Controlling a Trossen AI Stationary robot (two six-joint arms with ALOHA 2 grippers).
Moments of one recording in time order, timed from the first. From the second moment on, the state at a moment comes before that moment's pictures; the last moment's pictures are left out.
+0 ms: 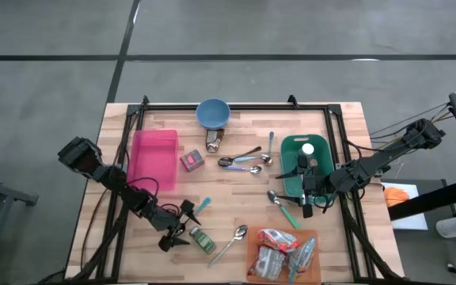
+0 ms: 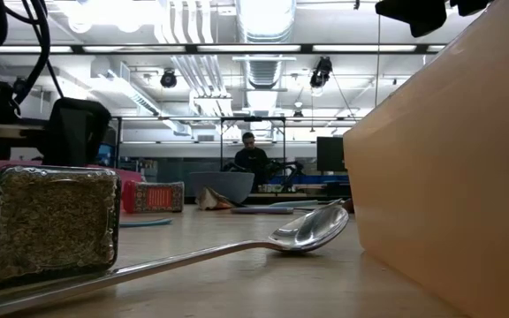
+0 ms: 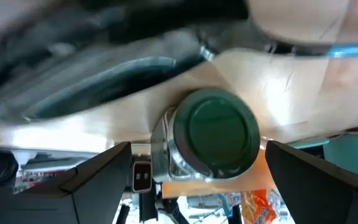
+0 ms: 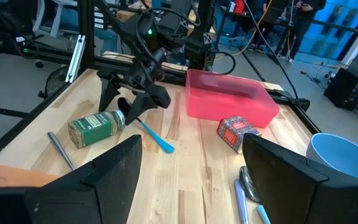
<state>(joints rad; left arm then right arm) -0.65 1.61 0.39 0.59 -0.15 -3.14 0.48 0.89 0.53 0.13 0.47 -0.03</state>
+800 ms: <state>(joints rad) -0.65 1.61 0.39 0.58 -0.15 -3.14 0.48 0.89 0.53 0.13 0.47 -0.03</state>
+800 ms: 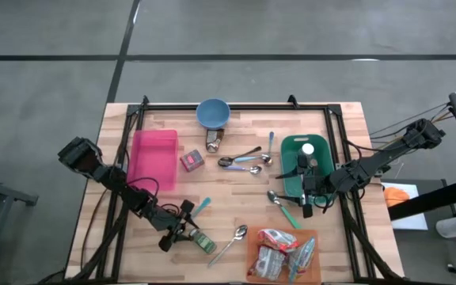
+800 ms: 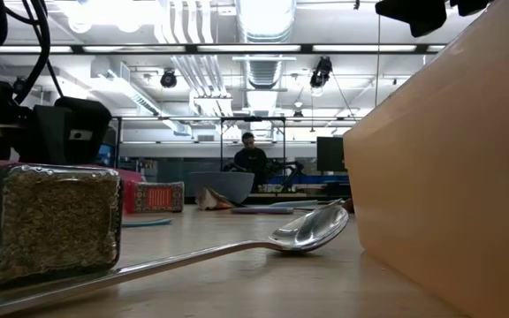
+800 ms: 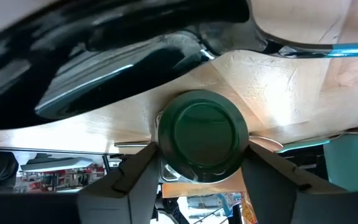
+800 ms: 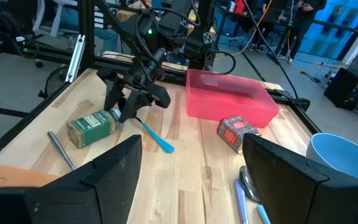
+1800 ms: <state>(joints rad) -0.65 1.61 0.39 0.54 -0.11 -3.14 0.48 0.89 0.53 0.13 0.47 -0.03</state>
